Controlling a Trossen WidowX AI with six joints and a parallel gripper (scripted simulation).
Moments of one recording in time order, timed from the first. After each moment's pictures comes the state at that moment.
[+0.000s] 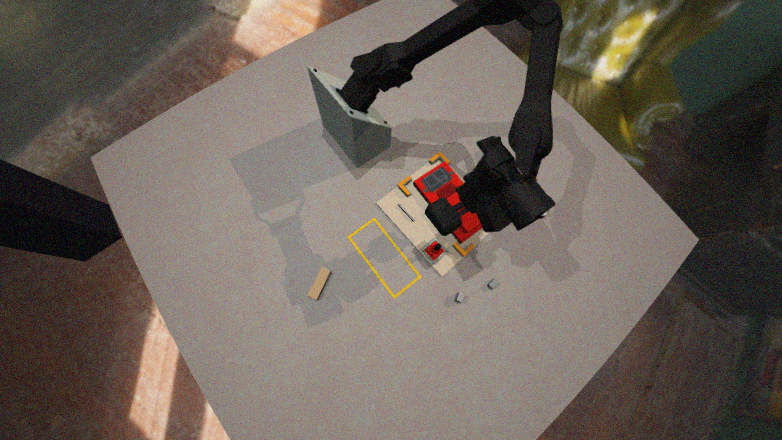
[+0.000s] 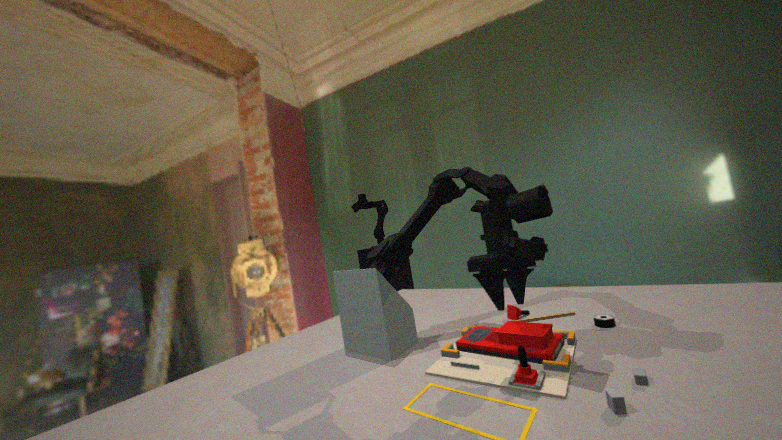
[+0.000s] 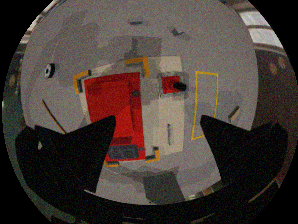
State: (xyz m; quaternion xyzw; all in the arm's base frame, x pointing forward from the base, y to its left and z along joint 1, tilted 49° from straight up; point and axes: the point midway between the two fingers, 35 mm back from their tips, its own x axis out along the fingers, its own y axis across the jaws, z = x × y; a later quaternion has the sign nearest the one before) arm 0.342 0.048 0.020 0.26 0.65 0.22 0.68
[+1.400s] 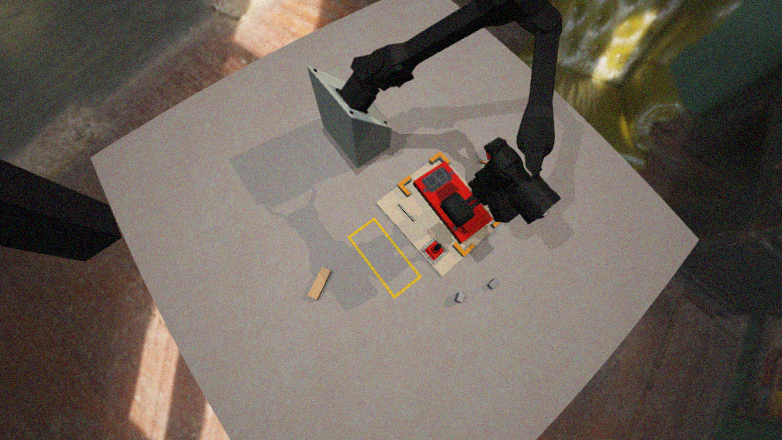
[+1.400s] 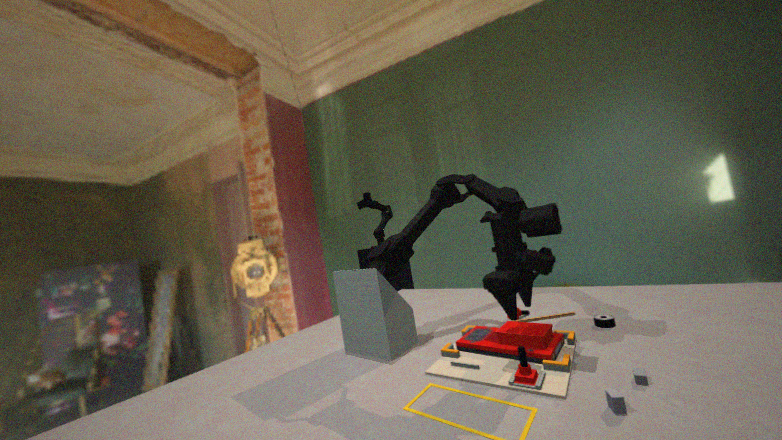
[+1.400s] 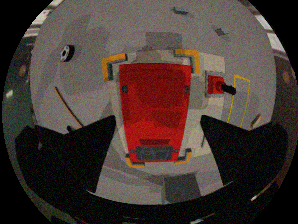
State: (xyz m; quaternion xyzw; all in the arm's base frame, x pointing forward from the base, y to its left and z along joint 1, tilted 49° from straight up) arm 0.336 0.111 0.043 0.29 0.64 0.29 0.64
